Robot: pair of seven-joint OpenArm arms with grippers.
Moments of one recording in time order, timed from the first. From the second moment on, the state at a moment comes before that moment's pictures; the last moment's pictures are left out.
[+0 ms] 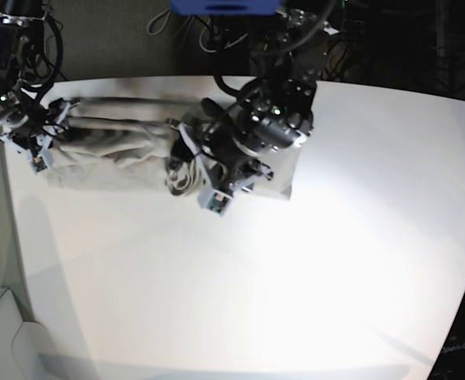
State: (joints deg) left arm 4.2 6.7 19.9 105.9 -10.4 -11.1 56.8; right arm -13.0 18.4 23.7 92.0 7.9 39.2 -46.9
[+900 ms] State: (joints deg) left arm 8.9 -4.1 11.9 101.5 -10.7 -11.1 56.2; right arm -12.1 18.3 23.7 92.0 7.7 39.2 -46.9
